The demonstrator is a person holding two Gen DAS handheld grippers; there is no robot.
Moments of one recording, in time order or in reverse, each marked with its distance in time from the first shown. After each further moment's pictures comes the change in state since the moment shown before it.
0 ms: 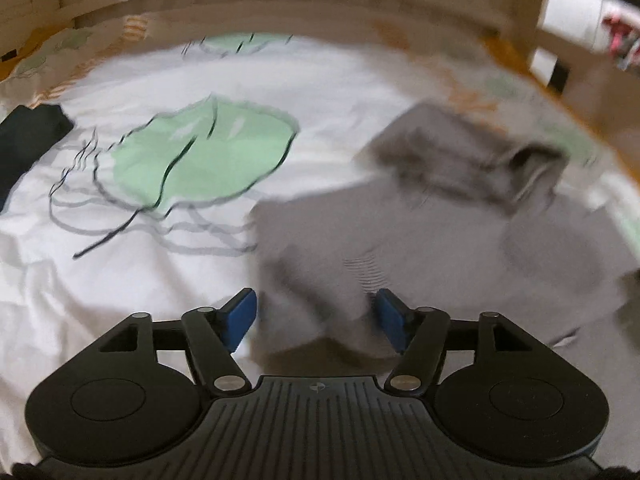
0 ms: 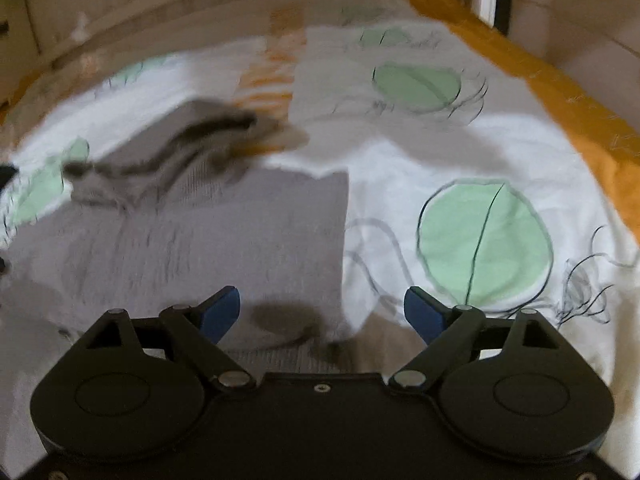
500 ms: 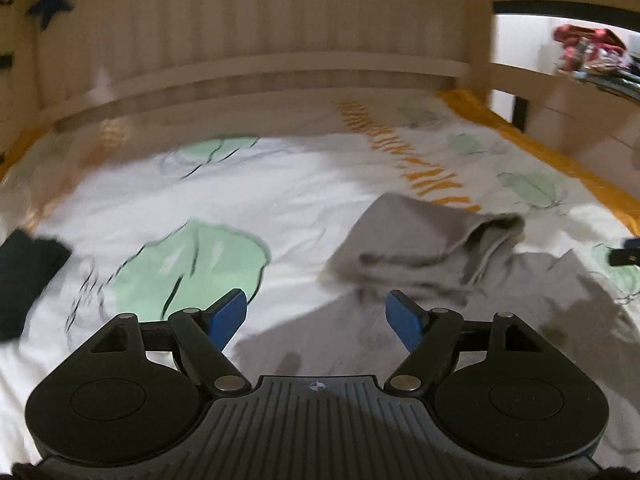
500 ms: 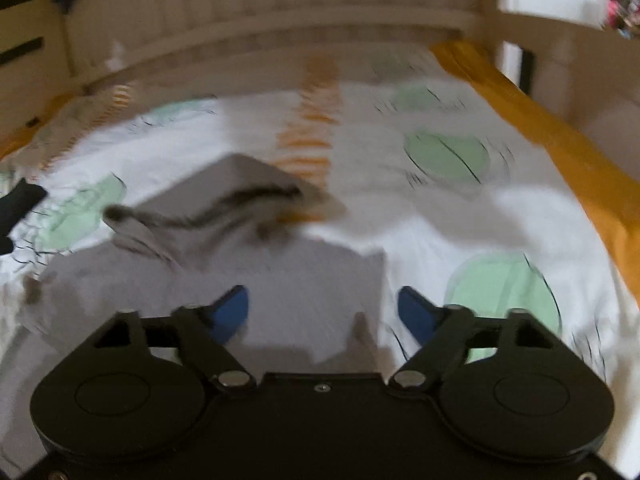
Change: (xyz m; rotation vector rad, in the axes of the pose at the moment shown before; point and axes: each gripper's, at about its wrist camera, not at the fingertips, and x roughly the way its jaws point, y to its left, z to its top) left arm -0.065 -0.037 0.060 0.157 -0.246 -0.024; right arm -0.037 0.019 0.032 -0.069 -0.183 0.081
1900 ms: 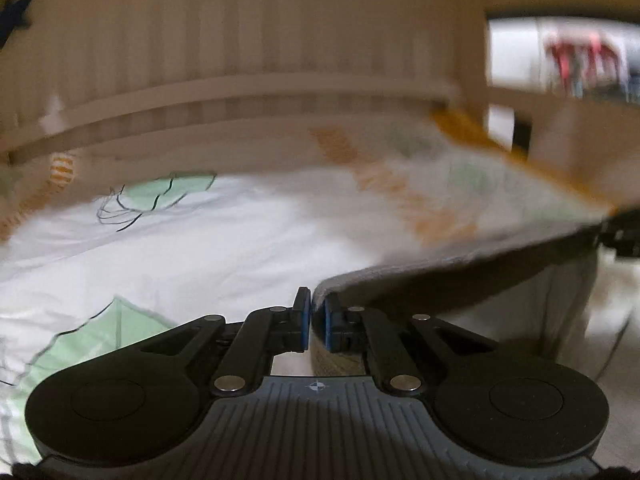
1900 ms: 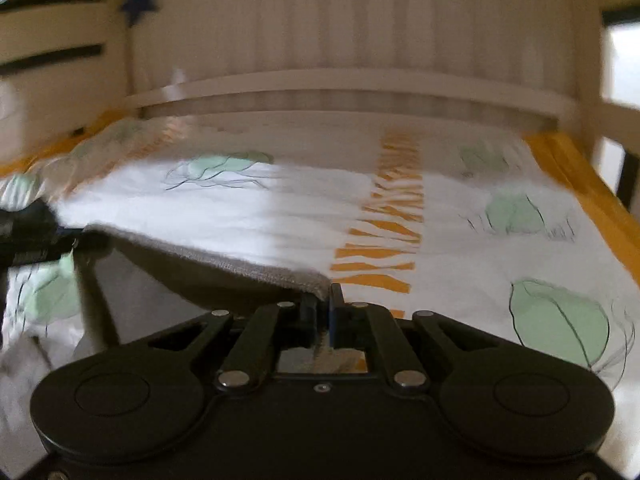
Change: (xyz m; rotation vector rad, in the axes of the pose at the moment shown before) left arm 0.141 -0.002 0.025 0.074 -0.076 -0.044; right arm 0.123 0.023 0.089 -0.212 -0.187 0.147
